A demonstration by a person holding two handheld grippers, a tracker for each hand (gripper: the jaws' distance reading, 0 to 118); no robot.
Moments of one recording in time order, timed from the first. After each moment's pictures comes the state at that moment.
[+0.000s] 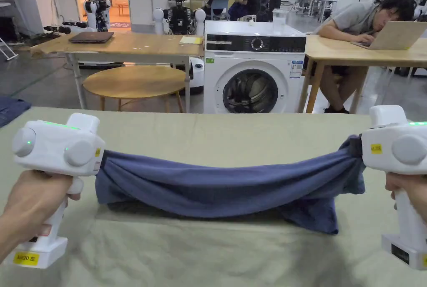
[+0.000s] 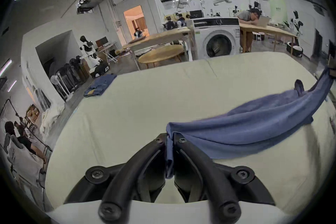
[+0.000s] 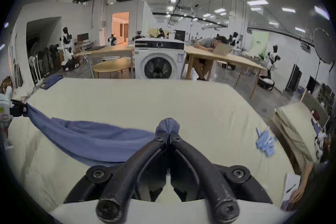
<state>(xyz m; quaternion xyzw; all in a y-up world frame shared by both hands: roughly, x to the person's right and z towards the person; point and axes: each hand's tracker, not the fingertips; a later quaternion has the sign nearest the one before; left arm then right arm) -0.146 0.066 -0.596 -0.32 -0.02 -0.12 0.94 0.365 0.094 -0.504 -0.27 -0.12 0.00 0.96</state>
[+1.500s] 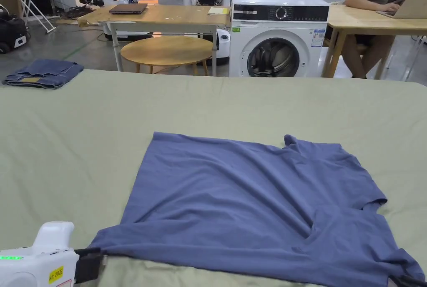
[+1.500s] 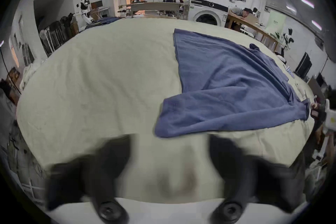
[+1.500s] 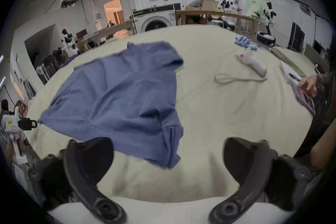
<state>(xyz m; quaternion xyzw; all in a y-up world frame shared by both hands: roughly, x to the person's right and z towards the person) -0.269 -0.051 -0.255 -0.42 -0.07 0.02 0.90 0.341 -0.052 -0.134 -0.36 -0.10 -0.11 0.92</state>
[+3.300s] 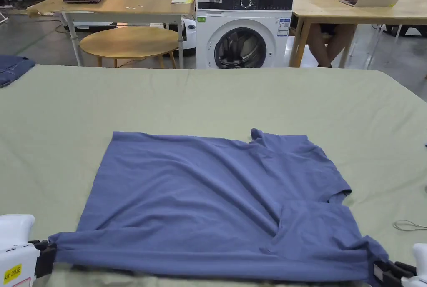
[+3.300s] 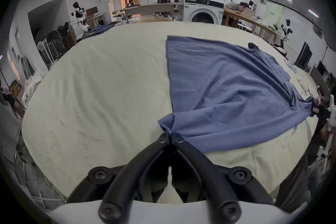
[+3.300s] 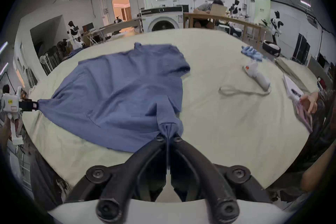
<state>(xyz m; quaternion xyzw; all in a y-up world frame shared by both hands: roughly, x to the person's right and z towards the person) -0.235 -0.014 -0.283 -0.41 -0.08 -0.03 0.91 0.343 -0.031 -0.143 -0.35 -0.06 -0.06 0.93</state>
